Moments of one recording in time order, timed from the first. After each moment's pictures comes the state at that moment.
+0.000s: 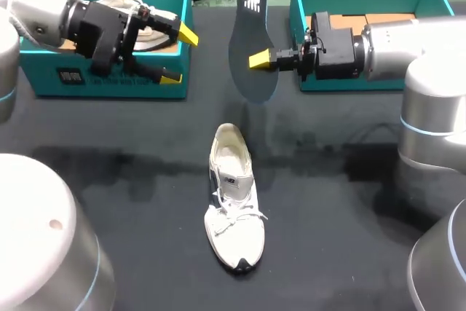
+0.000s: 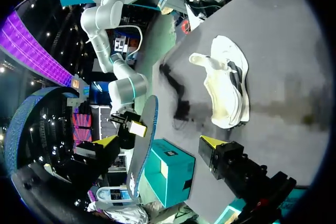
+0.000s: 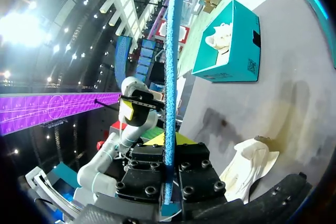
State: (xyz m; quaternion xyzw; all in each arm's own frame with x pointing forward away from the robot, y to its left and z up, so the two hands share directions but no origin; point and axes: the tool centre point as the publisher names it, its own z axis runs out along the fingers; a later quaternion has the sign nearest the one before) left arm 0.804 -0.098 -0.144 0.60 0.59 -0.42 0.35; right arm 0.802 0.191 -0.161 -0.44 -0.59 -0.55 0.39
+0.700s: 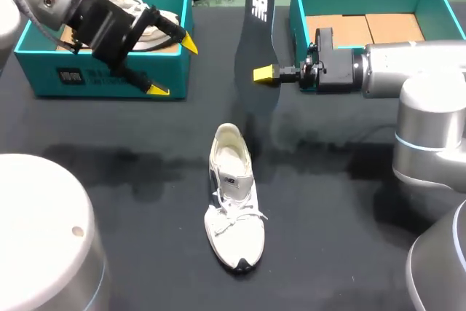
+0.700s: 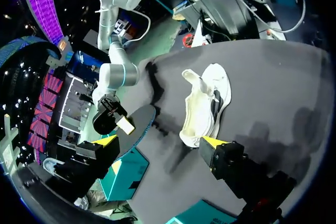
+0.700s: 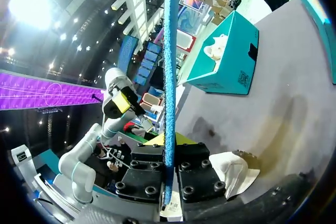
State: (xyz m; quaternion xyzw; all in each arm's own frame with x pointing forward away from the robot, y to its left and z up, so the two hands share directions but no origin) left arm 0.798 -0.083 -0.169 0.51 0.74 -0.41 0.18; right arm 0.814 0.184 -0.208 -0.42 -0.61 -0.59 0.33
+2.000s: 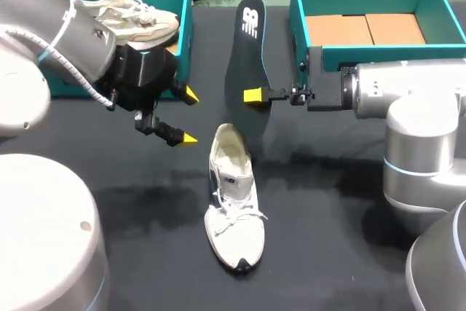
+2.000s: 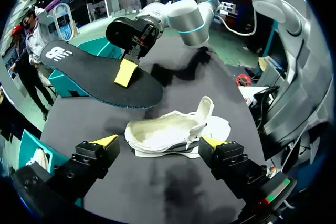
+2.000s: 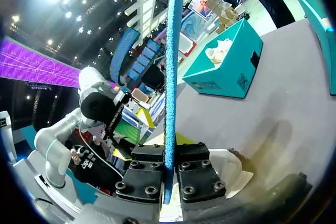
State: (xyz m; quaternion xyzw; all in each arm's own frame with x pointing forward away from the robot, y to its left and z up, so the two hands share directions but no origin) left arm 0.721 -0.099 -0.232 0.00 0.94 -0.34 0.02; right arm 0.786 0.200 -0.231 -0.38 -0.66 -0.60 0.24
